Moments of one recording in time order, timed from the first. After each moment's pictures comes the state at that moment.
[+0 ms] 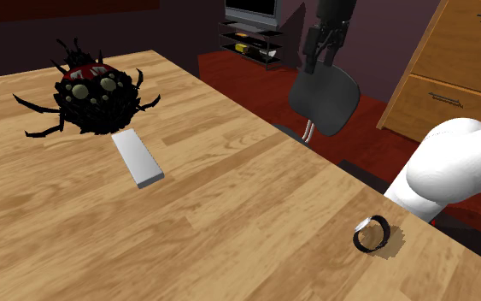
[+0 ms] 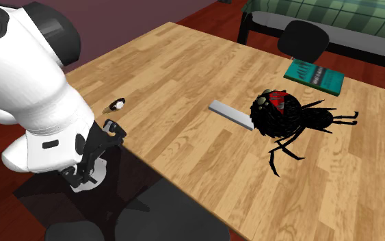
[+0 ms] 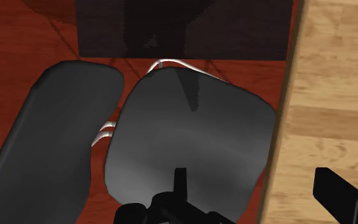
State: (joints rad) arm -0.02 -0.74 0.05 -2.32 0.07 1.61 -0.01
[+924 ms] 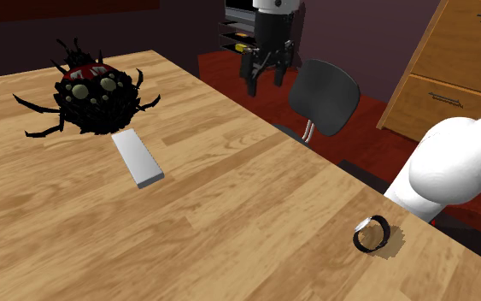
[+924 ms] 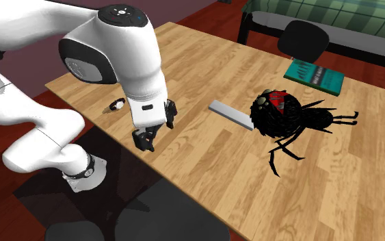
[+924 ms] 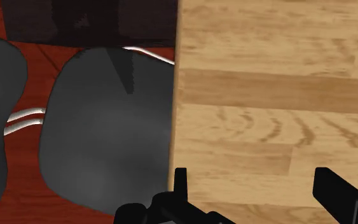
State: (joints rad) arm 0.04 -0.51 0.30 -2.22 0.17 1.75 0.29
